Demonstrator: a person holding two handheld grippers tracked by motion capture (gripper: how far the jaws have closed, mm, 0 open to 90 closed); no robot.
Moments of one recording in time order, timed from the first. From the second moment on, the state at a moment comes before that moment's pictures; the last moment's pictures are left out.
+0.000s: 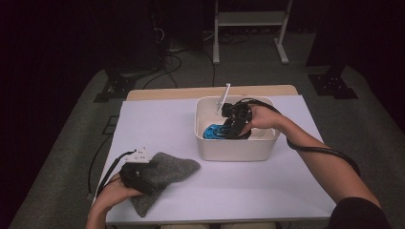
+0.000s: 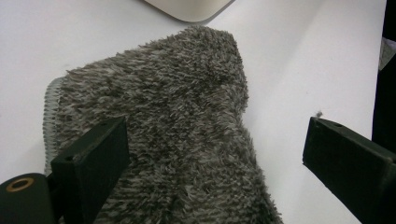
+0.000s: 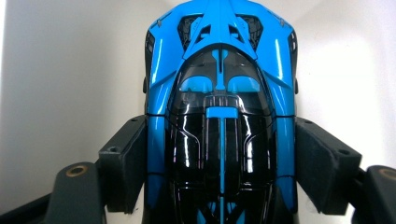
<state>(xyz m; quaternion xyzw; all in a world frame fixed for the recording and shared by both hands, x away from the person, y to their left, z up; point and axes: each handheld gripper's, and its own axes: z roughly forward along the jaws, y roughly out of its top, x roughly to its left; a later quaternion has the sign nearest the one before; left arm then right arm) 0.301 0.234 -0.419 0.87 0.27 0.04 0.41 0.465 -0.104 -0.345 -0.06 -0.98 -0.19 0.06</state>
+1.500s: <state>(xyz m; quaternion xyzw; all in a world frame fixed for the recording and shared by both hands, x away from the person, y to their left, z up) 0.300 0.234 -0.418 0.87 0.27 0.04 0.41 0.467 -0.103 -0.354 -0.08 -0.98 -0.17 0.07</state>
